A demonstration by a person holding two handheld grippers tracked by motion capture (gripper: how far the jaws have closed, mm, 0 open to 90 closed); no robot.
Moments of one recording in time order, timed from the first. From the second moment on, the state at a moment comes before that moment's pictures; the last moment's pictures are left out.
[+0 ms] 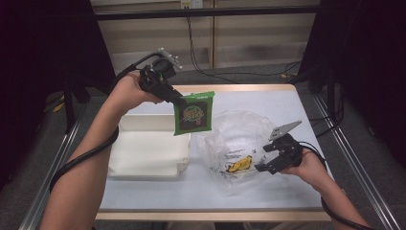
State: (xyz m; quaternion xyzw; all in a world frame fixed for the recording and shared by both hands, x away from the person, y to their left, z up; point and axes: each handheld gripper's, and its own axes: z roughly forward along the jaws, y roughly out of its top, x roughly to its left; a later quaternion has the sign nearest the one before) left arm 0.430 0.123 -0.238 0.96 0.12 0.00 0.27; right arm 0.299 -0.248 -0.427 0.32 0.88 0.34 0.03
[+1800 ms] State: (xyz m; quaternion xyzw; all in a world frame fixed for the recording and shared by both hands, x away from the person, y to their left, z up) left arm 0.481 0.192 -0.333 0.94 0.22 0.07 0.26; right arm 0.299 -0.242 -0.432 0.32 0.89 0.33 0.03
